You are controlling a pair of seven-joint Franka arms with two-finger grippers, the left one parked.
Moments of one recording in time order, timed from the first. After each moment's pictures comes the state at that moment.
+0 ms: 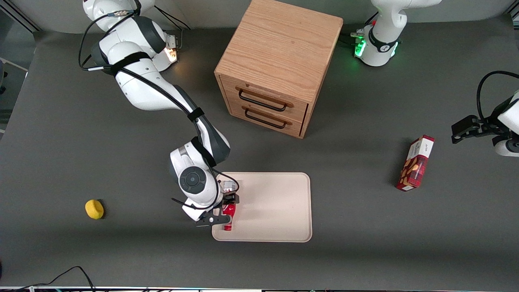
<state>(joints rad) 0.38 1.06 0.13 -1.00 -0.15 2.10 0.45</state>
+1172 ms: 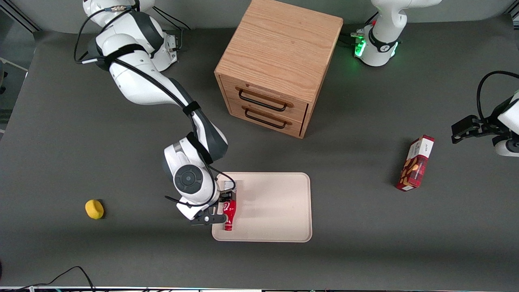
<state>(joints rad) 0.38 0.99 0.13 -0.97 -0.15 1.91 0.48</state>
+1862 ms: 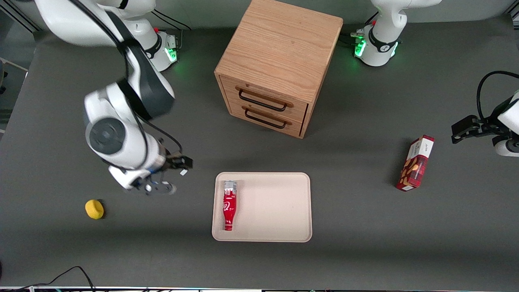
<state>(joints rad) 0.15 0.39 0.25 -1.42 -0.09 1.68 0.40</state>
